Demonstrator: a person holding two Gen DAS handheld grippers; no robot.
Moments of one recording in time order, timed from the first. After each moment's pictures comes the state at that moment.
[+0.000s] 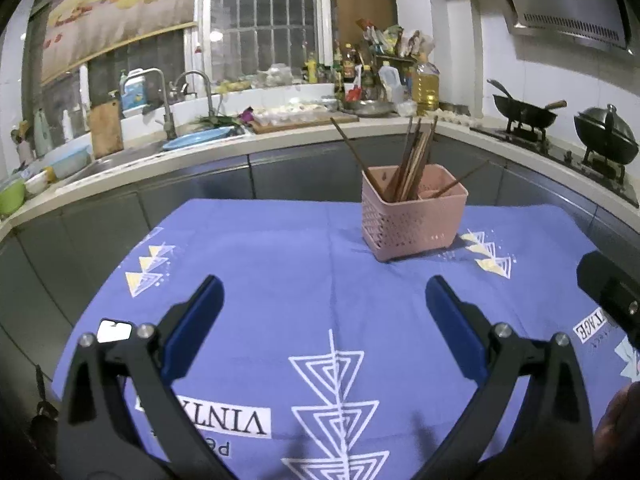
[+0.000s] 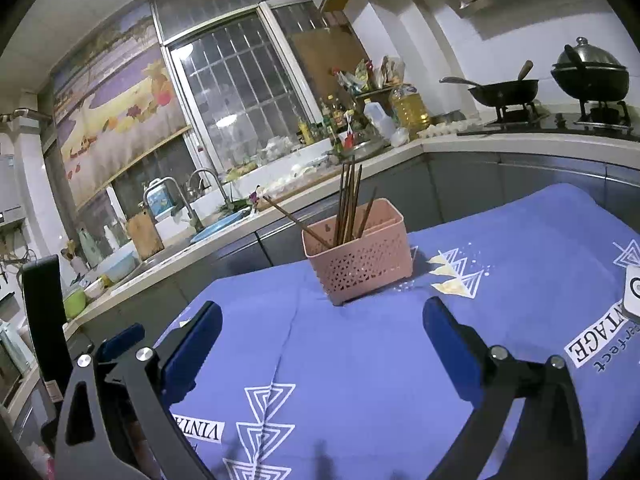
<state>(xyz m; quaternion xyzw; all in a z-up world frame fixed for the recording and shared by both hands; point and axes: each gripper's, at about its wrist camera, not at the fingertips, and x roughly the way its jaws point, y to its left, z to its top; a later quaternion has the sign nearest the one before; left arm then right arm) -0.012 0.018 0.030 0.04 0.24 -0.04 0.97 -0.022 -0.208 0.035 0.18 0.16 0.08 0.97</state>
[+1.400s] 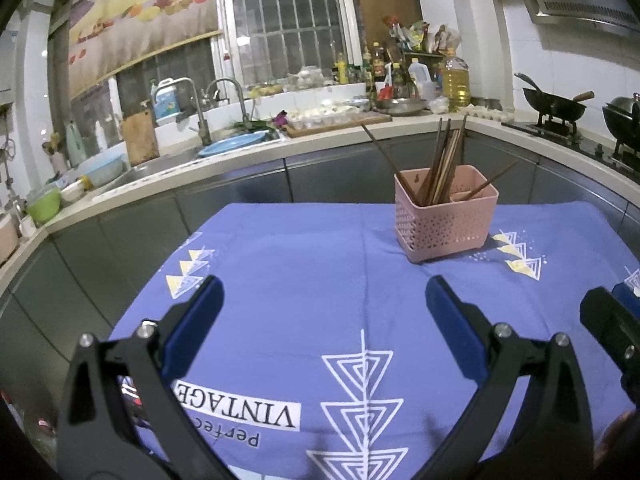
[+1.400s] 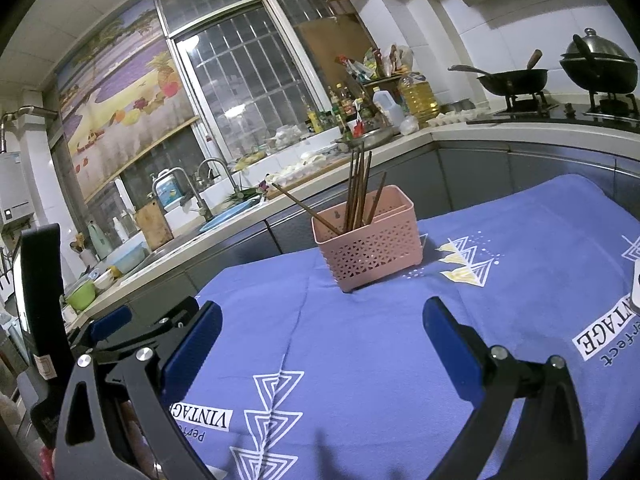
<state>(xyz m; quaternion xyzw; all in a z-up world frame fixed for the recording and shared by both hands) -0.025 0.007 0.044 0.07 0.23 0.04 0.97 -0.022 -0.205 0.032 0.18 0.18 0.10 0.96</state>
